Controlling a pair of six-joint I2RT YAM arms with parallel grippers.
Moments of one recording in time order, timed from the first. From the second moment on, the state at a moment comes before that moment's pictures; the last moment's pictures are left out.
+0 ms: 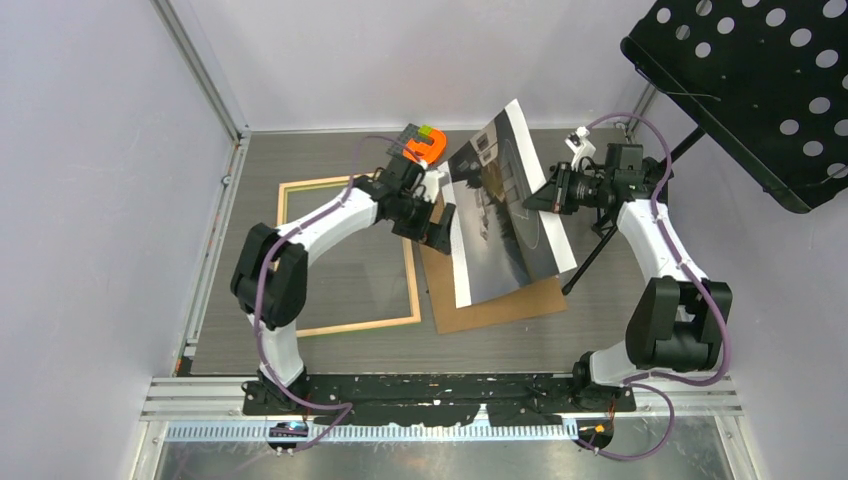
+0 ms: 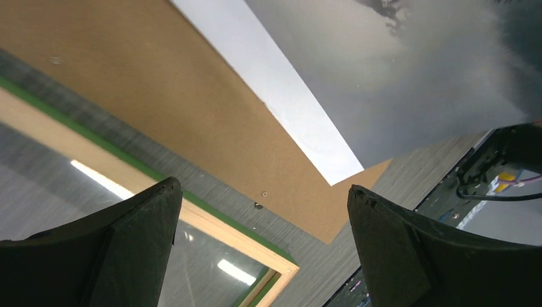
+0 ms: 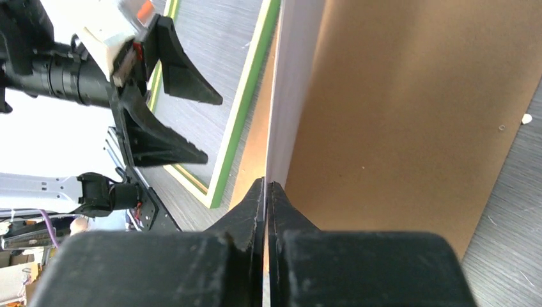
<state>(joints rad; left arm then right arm) -0.61 1.89 1.46 -0.61 0.41 -0.17 -0.10 1.48 1.15 -0.46 -0.90 0.12</state>
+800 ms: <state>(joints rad) -0.37 1.87 1.46 -0.28 0.84 -0.48 -0.04 1.30 1.17 -0.07 -1.05 0.57</state>
